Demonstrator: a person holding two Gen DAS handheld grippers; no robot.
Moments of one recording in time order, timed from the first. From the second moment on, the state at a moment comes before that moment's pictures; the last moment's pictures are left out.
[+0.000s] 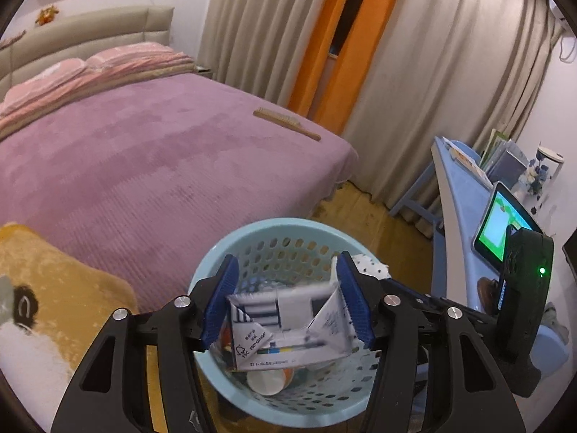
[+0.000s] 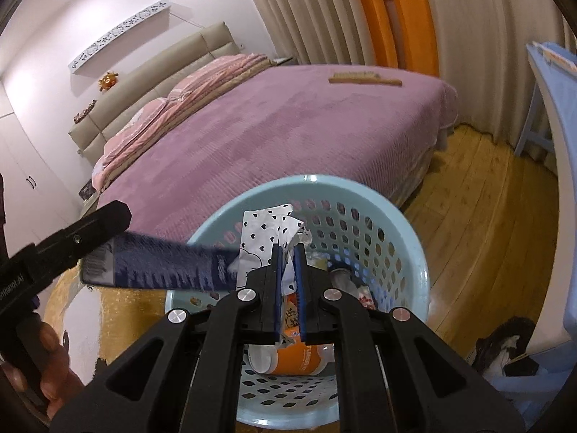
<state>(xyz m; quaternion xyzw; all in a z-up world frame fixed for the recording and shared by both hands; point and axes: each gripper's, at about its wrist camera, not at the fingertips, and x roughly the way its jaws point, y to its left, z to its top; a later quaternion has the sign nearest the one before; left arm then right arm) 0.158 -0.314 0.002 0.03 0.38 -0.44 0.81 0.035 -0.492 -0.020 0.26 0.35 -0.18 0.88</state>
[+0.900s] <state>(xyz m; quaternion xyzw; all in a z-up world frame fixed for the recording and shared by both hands) 0.082 -0.170 0.063 0.01 0.24 -0.30 0.92 0.006 -0.377 0.051 0.15 0.29 -0.13 0.94</state>
